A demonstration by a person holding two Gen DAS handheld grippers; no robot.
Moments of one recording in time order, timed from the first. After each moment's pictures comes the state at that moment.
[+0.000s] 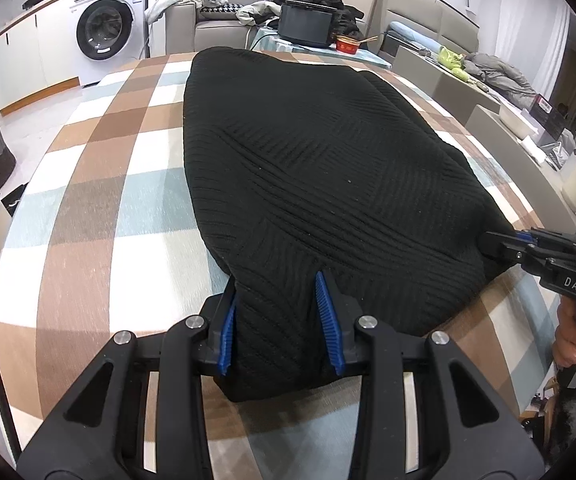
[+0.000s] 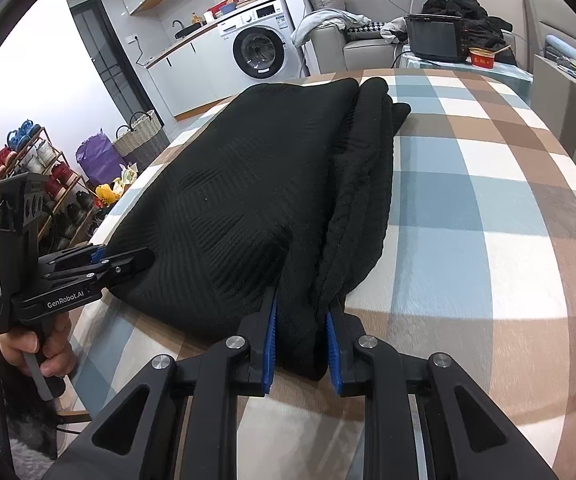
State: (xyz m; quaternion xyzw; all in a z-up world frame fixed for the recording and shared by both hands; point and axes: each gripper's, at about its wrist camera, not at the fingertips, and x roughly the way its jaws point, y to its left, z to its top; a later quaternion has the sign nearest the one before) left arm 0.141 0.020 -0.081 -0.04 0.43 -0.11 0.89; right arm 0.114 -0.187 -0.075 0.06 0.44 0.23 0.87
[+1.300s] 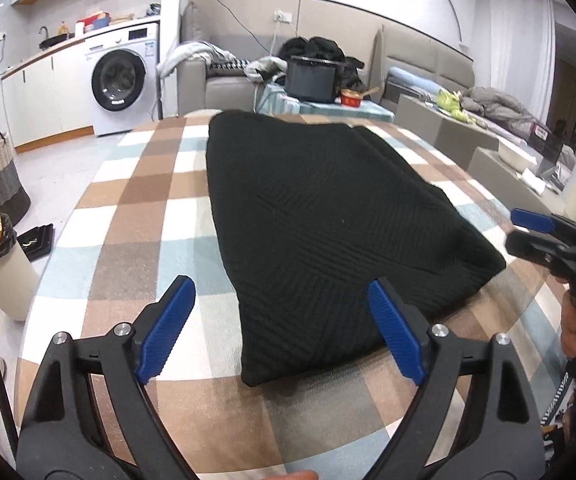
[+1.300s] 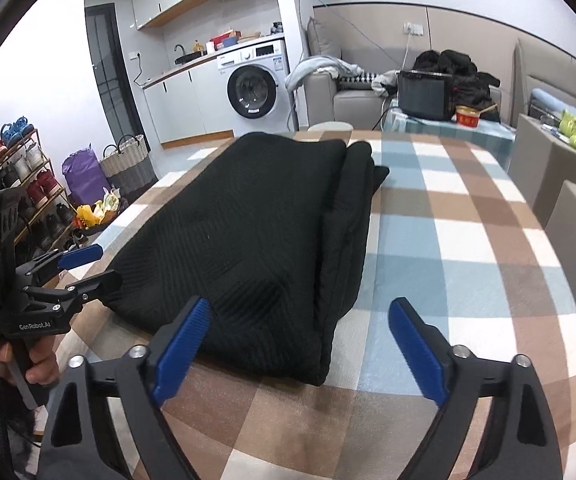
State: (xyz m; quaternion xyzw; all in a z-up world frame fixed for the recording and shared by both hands) left arm 0.120 0.034 -0.051 -0.03 0.33 -0.09 0.94; right arm 0.104 -0.183 -0.038 0.02 0.34 0.19 0.92
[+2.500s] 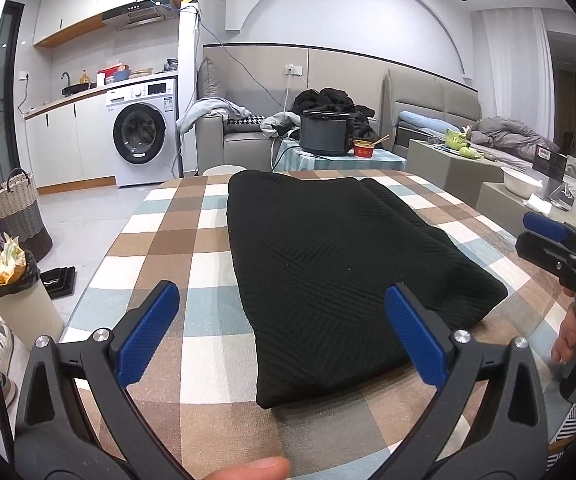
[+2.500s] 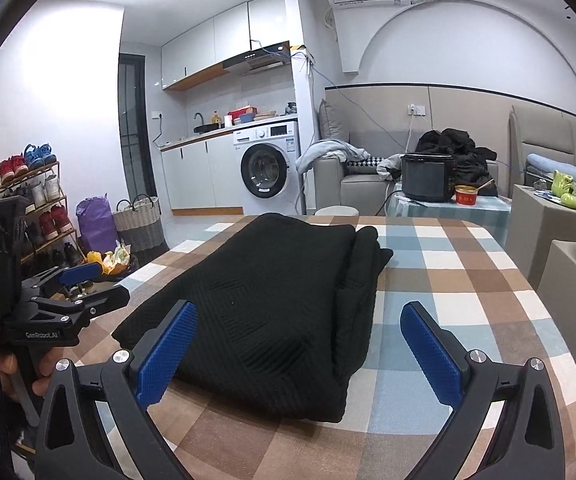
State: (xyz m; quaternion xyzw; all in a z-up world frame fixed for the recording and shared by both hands) left arm 0.091 0.031 -0.036 -0.01 0.23 -0.05 0.97; right arm 0.072 -0.180 -0.027 0.02 0.19 0.19 0.96
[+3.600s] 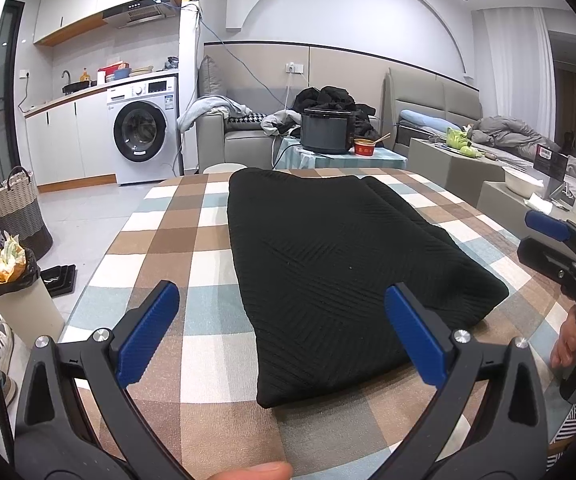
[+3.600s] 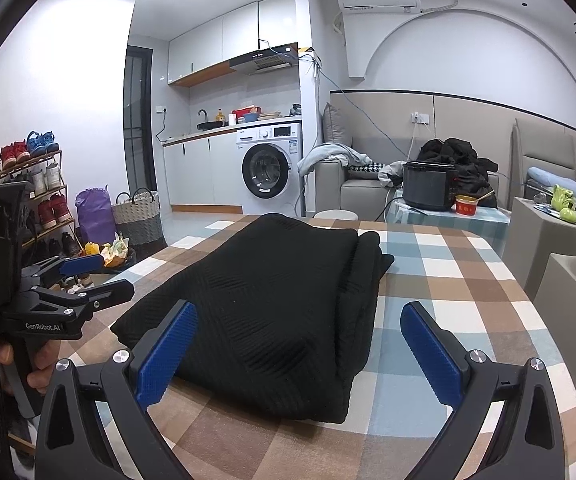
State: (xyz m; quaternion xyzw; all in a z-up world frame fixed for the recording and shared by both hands) left arm 0.090 0.036 -0.035 -0.01 0.23 -0.05 0.97; right arm 0.067 -0.172 -0.026 0.00 0.19 0.20 0.96
